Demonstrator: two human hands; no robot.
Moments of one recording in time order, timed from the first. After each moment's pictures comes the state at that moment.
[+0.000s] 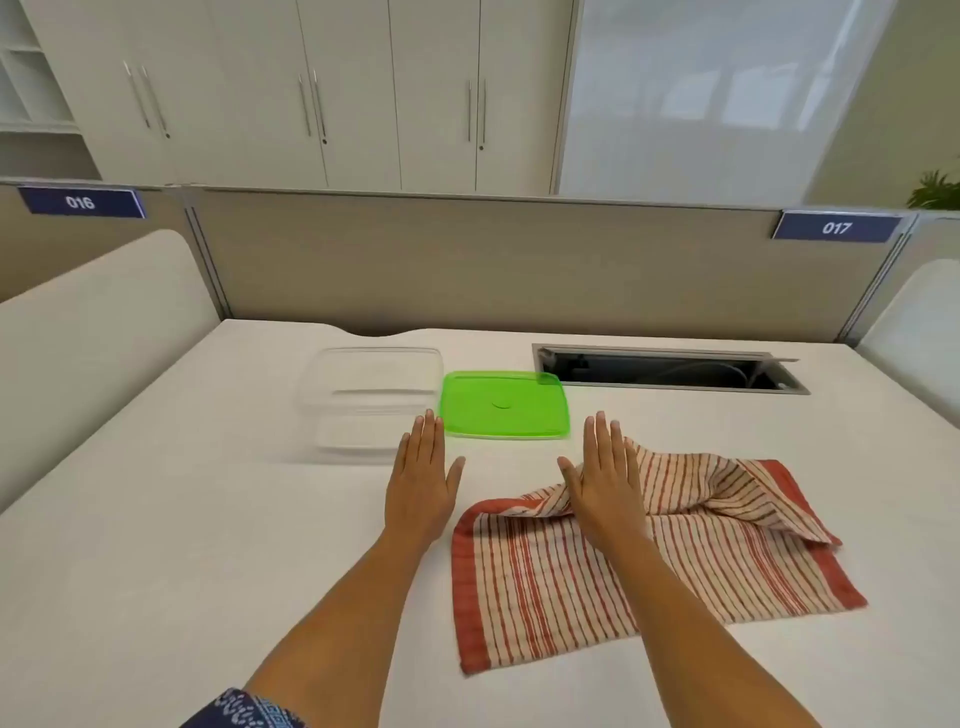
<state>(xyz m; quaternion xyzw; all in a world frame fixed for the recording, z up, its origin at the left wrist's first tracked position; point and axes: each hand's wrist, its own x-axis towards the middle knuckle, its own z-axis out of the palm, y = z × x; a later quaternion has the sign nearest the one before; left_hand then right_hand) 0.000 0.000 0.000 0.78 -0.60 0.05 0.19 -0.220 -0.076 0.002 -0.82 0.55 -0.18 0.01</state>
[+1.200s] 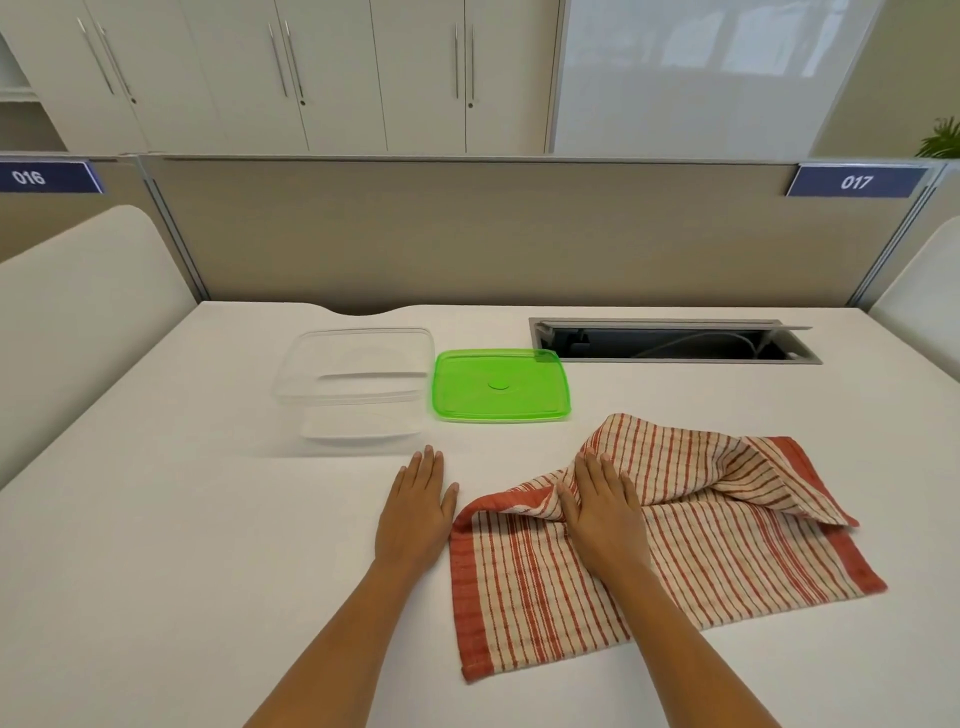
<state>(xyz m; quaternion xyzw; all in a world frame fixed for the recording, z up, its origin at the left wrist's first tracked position) 0.003 0.009 -0.046 0.79 -0.59 -0.04 0.18 -0.224 -0.059 -0.035 -0.81 0.58 -0.10 0.07</state>
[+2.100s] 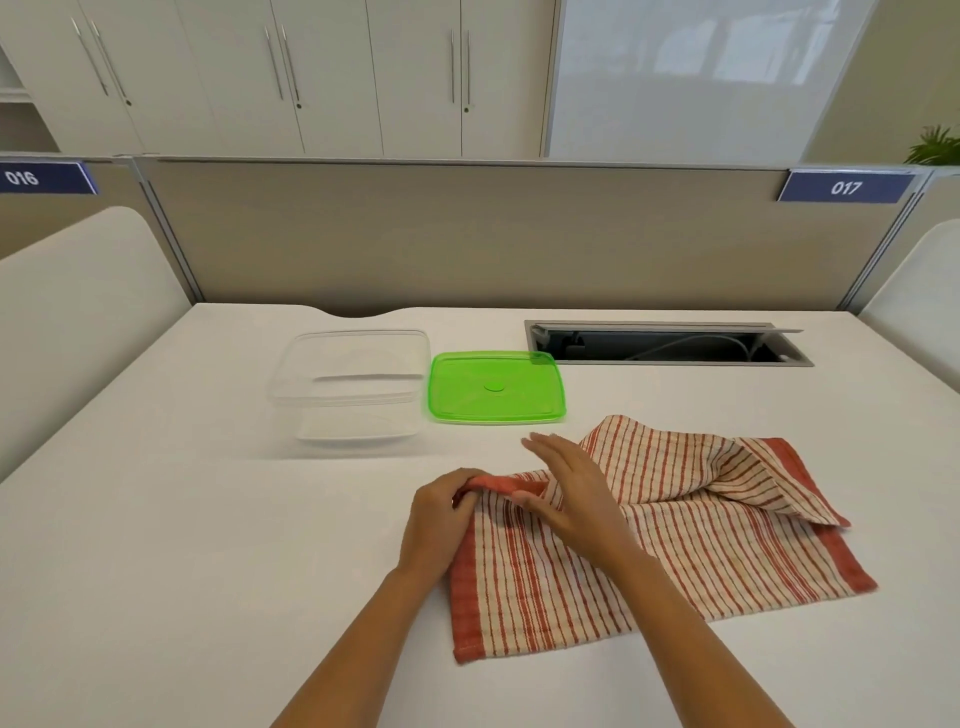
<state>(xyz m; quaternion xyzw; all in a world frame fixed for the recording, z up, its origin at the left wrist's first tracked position) -0.035 0.019 -0.004 0.67 -0.56 -0.17 0.46 -0.212 -0.052 0.007 -0.87 0.39 -0.25 0.15</state>
